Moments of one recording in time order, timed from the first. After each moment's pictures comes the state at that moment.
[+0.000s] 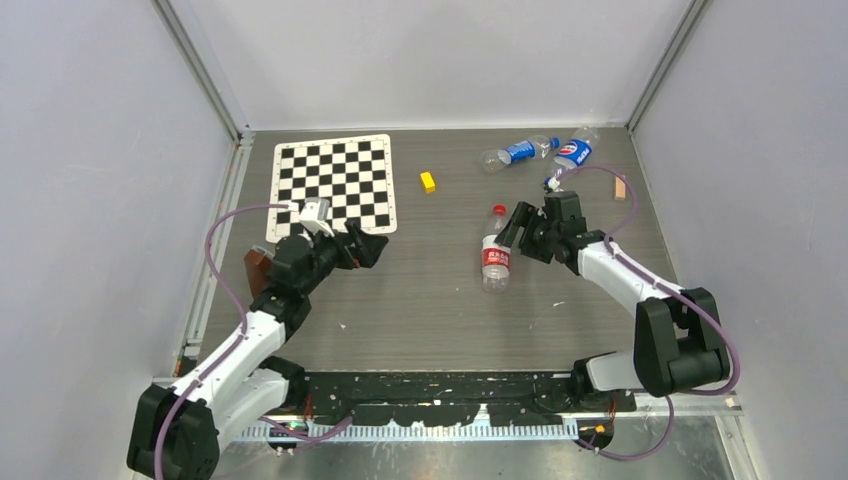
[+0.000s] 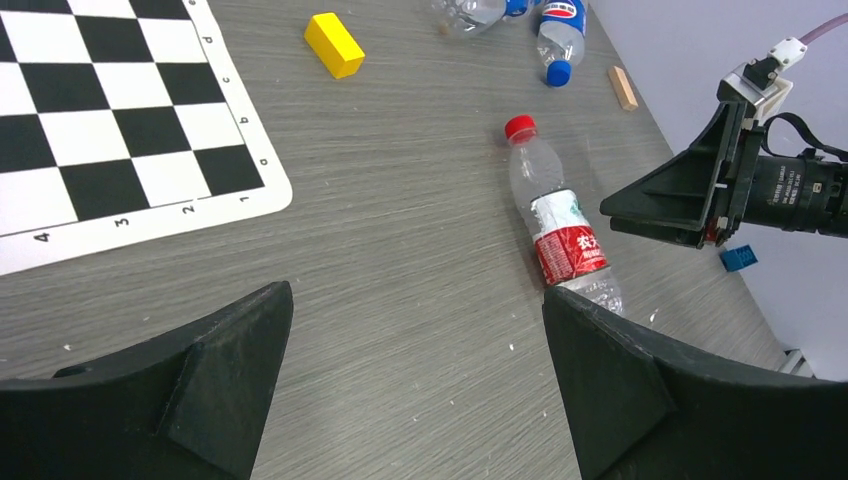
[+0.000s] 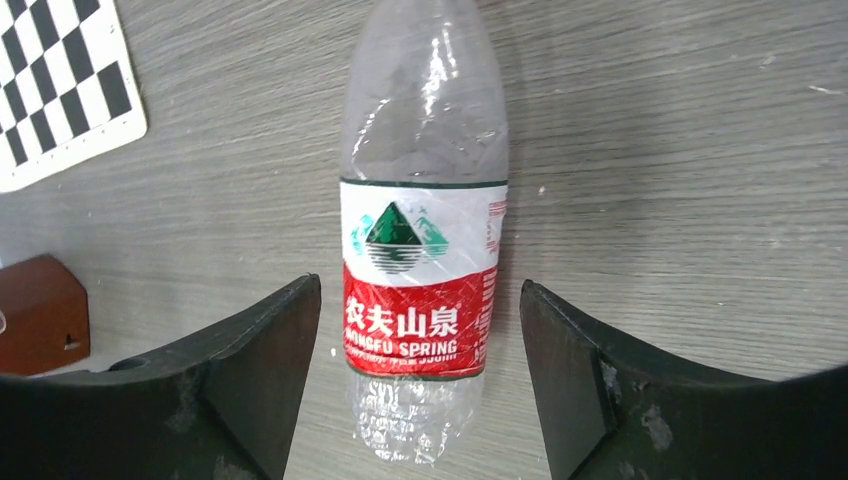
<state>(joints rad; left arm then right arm) -0.35 0.90 0.41 0.32 0.20 -0.51 0.22 1.36 0.76 -0.19 -0.19 0.58</state>
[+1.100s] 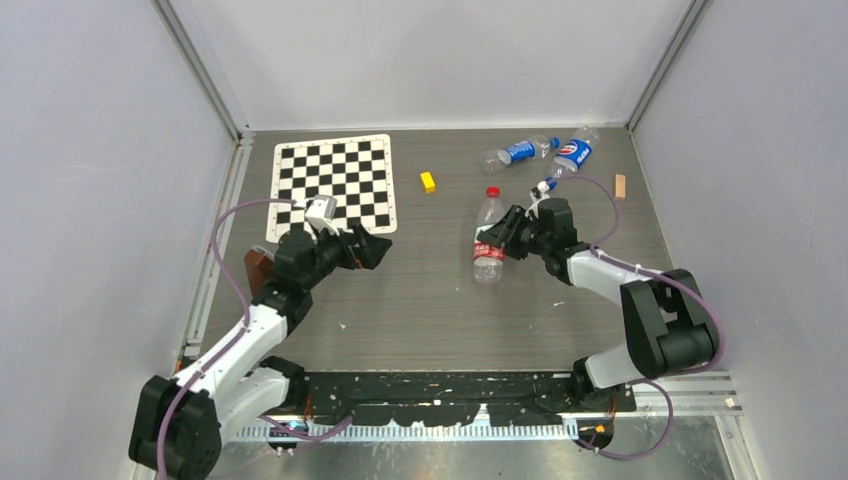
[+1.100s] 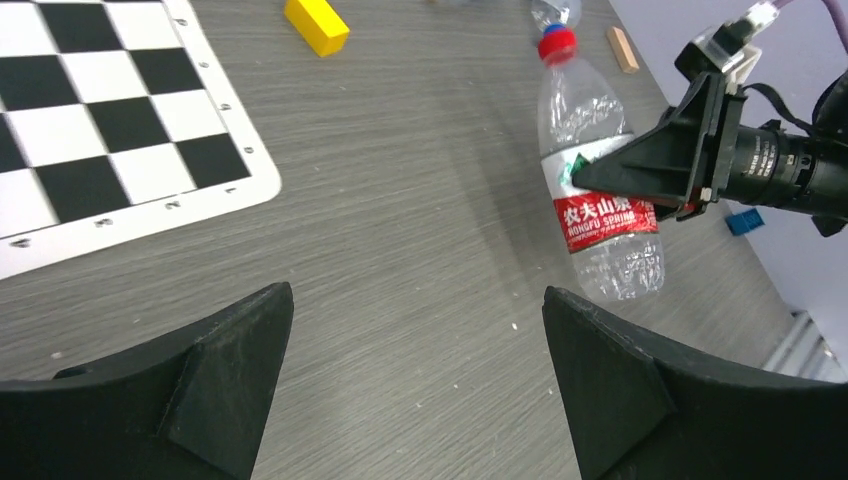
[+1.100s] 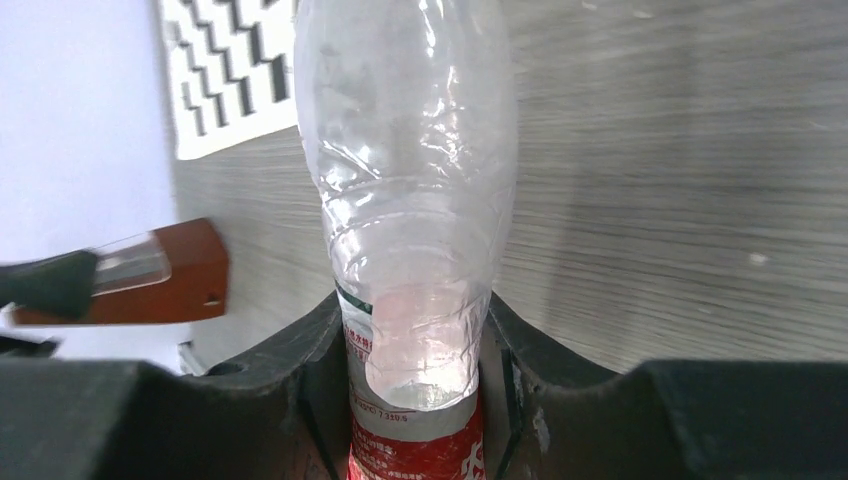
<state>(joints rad) -0.35 0.90 0.44 0.27 0.24 -0.45 0.26 1.48 0.66 0.16 -0.37 0.75</state>
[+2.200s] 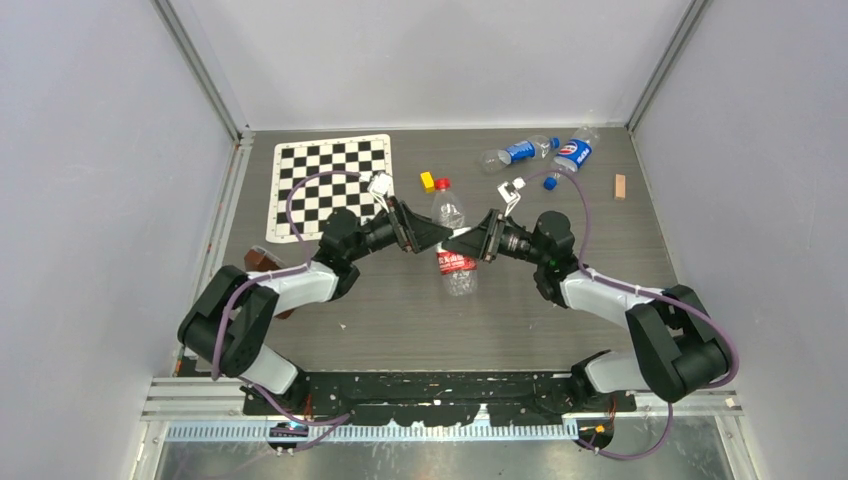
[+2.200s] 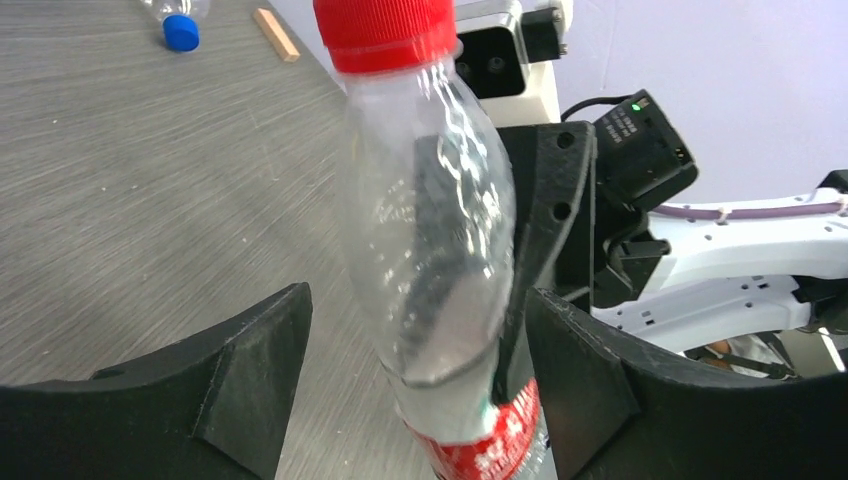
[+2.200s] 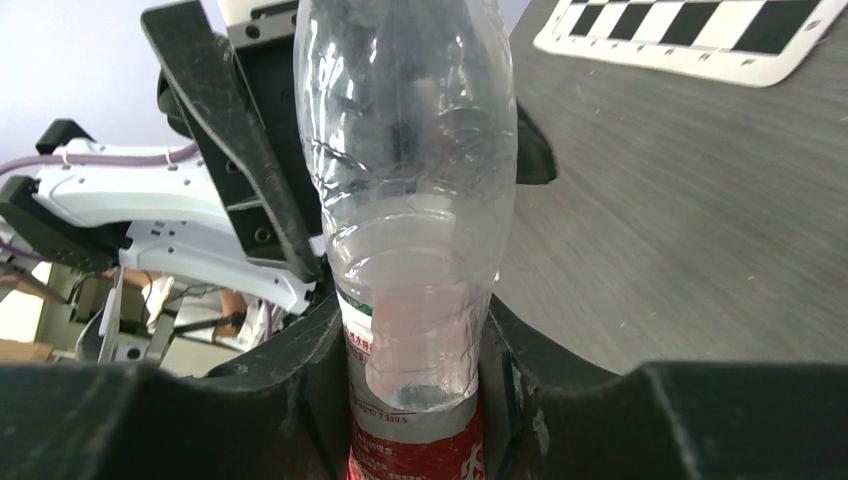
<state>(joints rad) -0.55 1.52 0.64 1.04 0.60 -0.90 0.42 1.35 0.52 0.86 -0.77 0.99</state>
